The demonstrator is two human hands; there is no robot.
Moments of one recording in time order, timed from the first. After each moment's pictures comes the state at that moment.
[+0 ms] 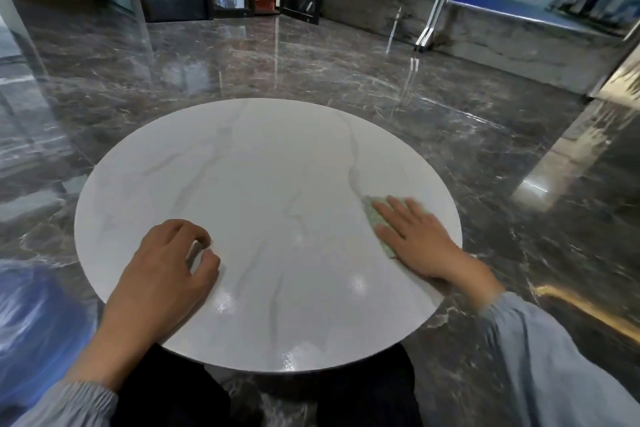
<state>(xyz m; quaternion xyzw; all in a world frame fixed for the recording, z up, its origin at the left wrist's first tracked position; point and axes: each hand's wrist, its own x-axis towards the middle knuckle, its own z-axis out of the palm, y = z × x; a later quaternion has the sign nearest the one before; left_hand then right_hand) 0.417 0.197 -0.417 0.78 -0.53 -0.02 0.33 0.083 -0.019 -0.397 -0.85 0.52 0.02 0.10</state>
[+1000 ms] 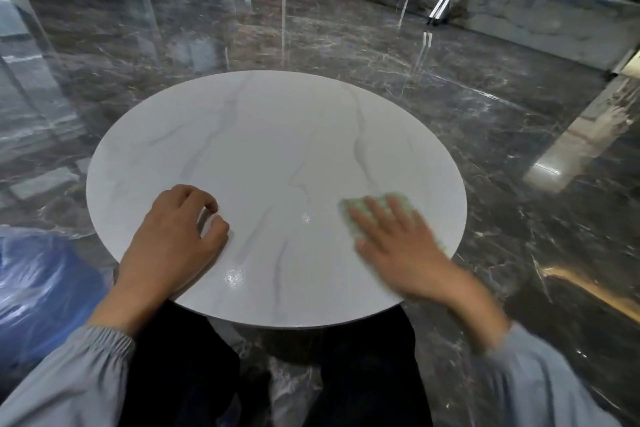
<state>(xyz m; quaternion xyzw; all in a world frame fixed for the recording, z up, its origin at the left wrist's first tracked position) 0.413 0.198 -0.412 0.80 -0.53 -0.02 0.29 0.098 0.064 -0.405 -0.88 0.46 0.08 0.07</state>
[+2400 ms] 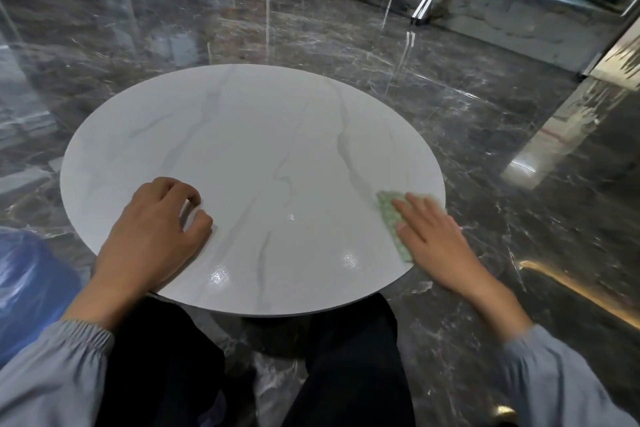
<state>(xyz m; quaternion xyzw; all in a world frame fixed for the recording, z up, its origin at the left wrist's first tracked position) 0.412 0.201 -0.411 0.79 -0.54 -0.02 0.29 0.026 0.054 -0.412 -0.84 0.53 -0.06 0.12</state>
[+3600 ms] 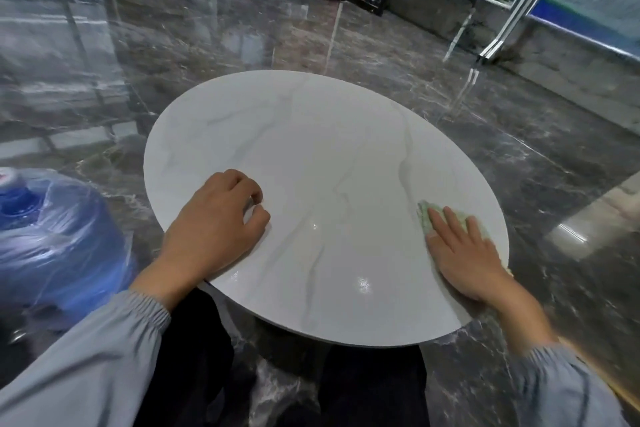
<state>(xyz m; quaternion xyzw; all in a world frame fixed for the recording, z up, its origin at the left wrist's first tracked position) 0.419 0.196 -0.425 0.78 -0.54 -0.01 0.33 0.082 0.004 -0.397 -0.82 0.56 0.07 0.10</state>
